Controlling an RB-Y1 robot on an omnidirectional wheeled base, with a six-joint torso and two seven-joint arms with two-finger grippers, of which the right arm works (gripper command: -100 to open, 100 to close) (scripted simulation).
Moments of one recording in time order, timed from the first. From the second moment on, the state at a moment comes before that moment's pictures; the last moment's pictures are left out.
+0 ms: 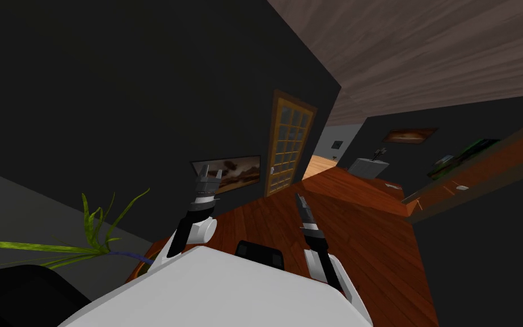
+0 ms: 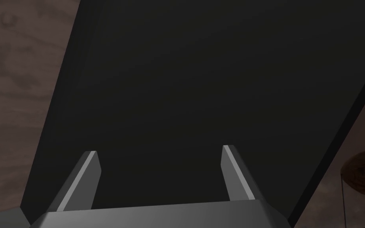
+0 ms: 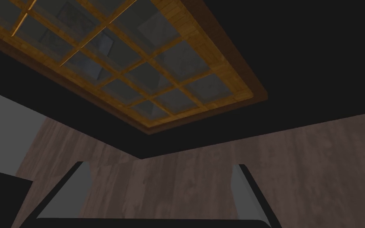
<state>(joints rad) 0.38 -0.11 0.02 -1.78 0.21 -0.56 0.43</state>
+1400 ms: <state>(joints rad) 0.29 -0.15 0.01 -1.49 0.26 -0.68 0.62</state>
